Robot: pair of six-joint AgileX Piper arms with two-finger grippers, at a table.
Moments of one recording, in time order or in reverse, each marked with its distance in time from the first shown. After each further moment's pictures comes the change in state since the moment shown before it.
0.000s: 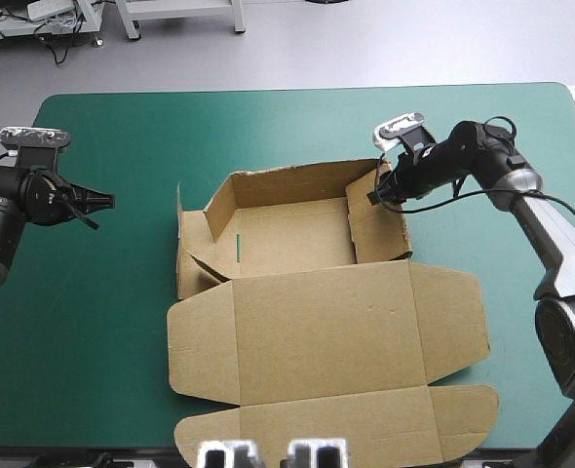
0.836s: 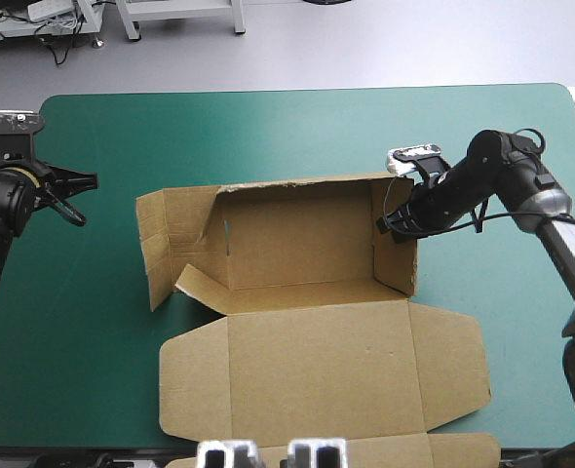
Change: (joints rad) left arm -0.018 -0.090 0.000 0.124 -0.101 -0.139; right arm -0.002 -0.144 0.128 0.012 0.307 0.210
